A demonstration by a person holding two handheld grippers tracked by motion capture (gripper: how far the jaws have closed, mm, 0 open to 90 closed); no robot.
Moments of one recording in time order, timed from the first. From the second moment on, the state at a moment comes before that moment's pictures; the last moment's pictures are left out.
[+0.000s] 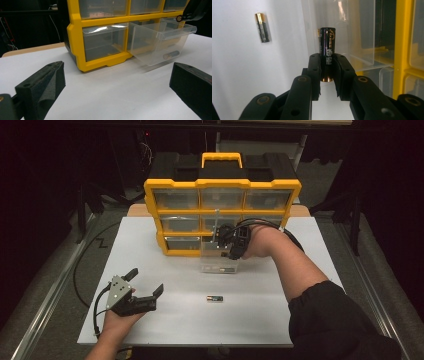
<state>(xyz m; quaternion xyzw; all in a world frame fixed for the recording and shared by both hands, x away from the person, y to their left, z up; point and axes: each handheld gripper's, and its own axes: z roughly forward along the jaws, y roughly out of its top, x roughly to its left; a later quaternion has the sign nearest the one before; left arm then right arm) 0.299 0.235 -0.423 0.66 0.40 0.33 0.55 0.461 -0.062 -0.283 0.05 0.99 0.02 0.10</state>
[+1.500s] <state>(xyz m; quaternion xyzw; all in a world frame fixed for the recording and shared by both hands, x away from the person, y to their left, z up) 0.299 0.234 -0.423 0.66 0.40 0.33 0.55 0.448 -0.066 -0.291 0.06 0.99 0.02 0.10</state>
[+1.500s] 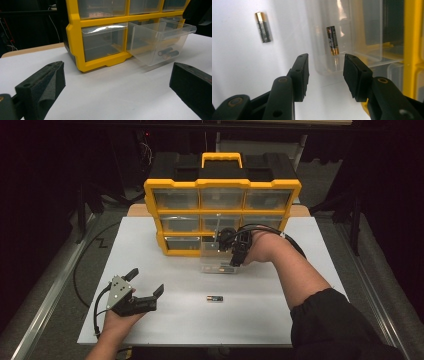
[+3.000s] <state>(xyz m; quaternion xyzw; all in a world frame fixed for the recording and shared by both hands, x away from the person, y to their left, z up) 0.298 0.233 -0.423 0.66 0.39 0.32 0.55 0.402 -0.070 -0.346 0.05 1.00 0.03 0.06</state>
